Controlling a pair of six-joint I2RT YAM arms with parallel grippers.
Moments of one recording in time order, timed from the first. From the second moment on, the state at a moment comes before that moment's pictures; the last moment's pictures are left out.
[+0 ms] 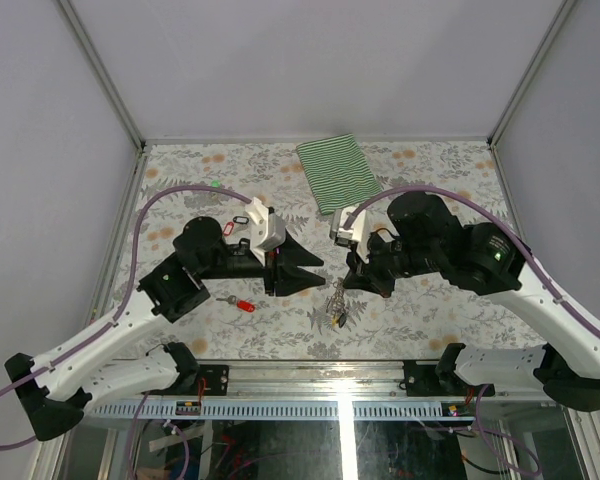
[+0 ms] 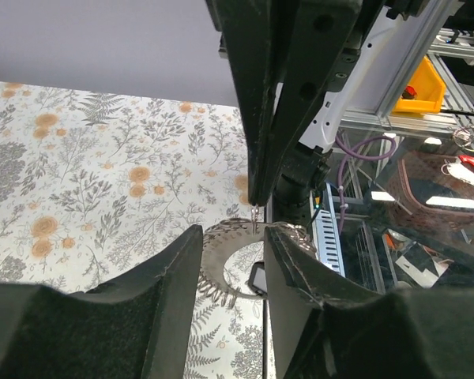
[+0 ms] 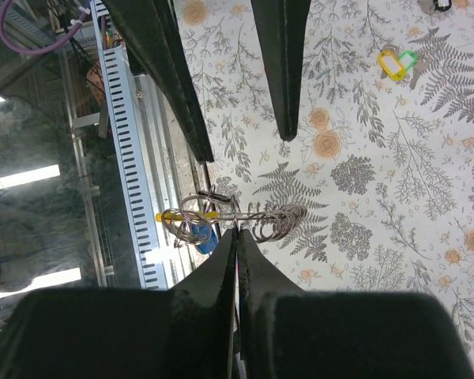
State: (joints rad) left arm -0.85 0.92 0.94 -0.01 0.68 -0.10; right arm 0.97 1.14 1.55 -1.10 -0.35 -0.19
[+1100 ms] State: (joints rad) left arm -0.94 1.03 1.01 -0.10 0.66 -0.02; right arm 0.97 1.16 1.55 -1.10 -0.36 -0.18
